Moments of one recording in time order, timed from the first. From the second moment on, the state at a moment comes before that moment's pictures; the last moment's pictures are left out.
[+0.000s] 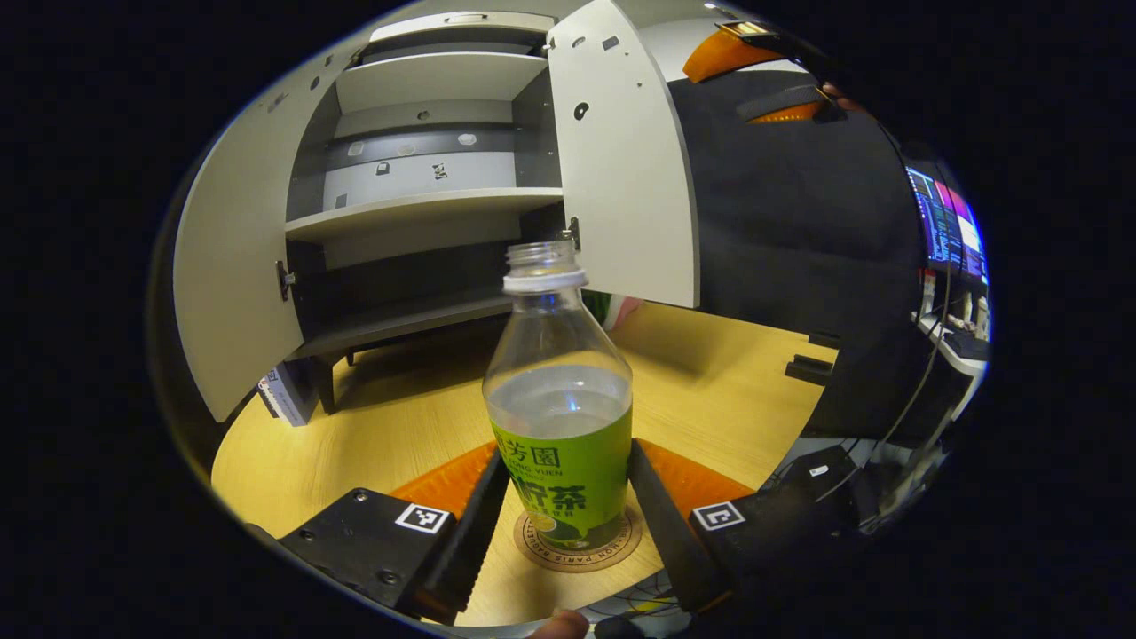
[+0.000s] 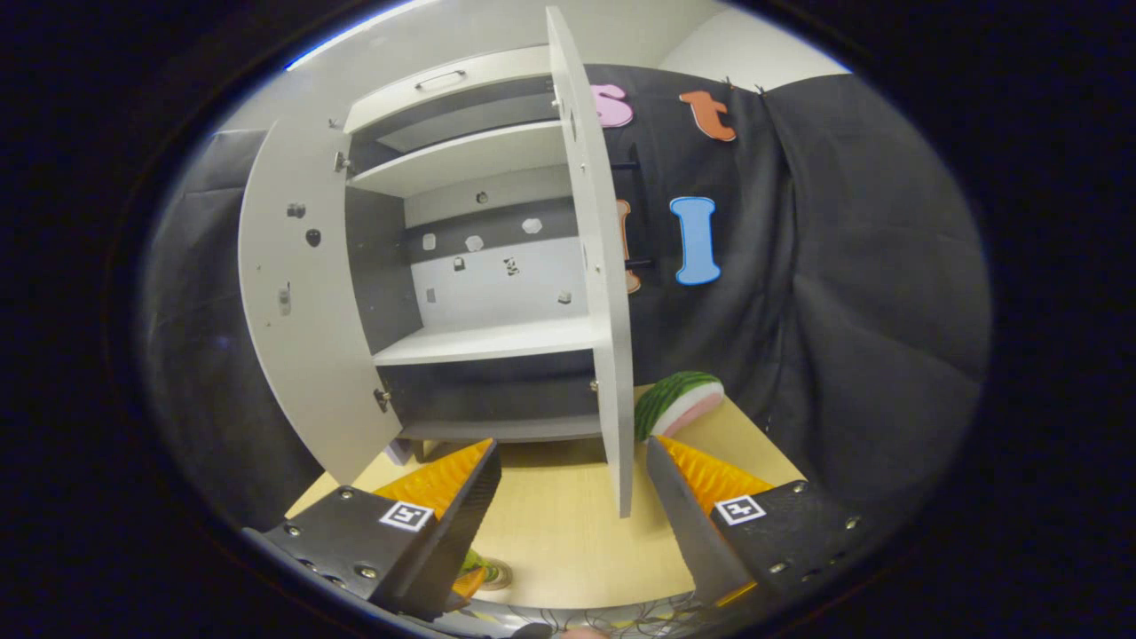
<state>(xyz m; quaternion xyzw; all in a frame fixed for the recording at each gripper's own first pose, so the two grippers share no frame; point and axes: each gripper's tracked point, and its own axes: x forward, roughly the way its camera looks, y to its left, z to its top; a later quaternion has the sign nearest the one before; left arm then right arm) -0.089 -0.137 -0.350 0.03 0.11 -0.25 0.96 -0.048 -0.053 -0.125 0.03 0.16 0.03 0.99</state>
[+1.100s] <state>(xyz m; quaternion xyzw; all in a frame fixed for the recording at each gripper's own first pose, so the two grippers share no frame) -0.061 -0.145 -0.112 -0.06 0.02 -0.27 0.96 -0.035 -0.180 -0.080 0.00 0.11 -0.09 0.99</state>
